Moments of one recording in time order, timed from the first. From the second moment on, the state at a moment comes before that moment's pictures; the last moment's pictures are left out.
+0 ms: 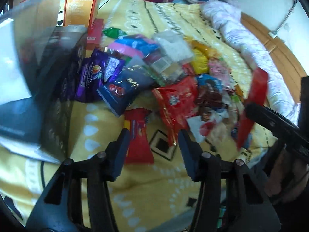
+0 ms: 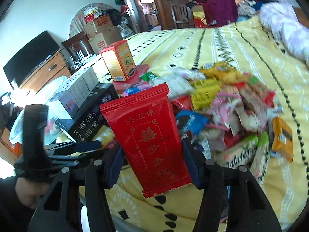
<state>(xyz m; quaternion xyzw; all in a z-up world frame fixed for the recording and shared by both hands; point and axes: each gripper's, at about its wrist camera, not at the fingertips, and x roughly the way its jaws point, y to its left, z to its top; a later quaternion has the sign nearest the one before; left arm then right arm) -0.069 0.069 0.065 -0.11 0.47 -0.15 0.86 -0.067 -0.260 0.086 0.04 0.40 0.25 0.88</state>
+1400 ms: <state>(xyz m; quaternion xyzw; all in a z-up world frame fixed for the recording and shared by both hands) -0.128 0.285 0.255 -0.11 0.28 0.05 0.95 -0.057 -0.119 0.226 -0.01 0.27 0.39 0.88</state>
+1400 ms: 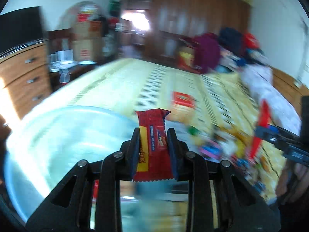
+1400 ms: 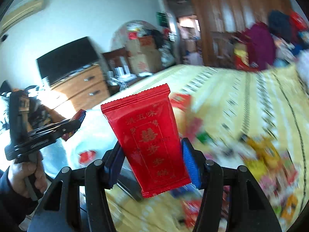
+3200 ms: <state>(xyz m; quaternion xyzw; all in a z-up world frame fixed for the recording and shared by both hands) -0.114 0.182 0.216 -0.10 0.35 -0.10 0.93 -0.134 -0.257 0.063 0.00 0.46 0.20 0.86</state>
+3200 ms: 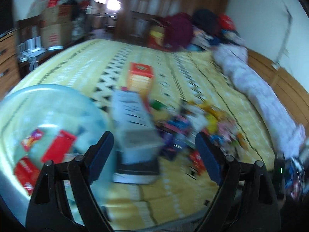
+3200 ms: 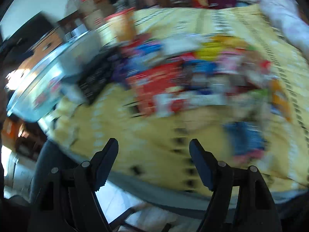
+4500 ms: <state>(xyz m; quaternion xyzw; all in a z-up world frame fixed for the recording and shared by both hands) -0.065 -0.050 0.067 0.08 0.48 -0.31 0.81 -0.101 -0.369 0.014 0.06 0.46 0.19 0.86</state>
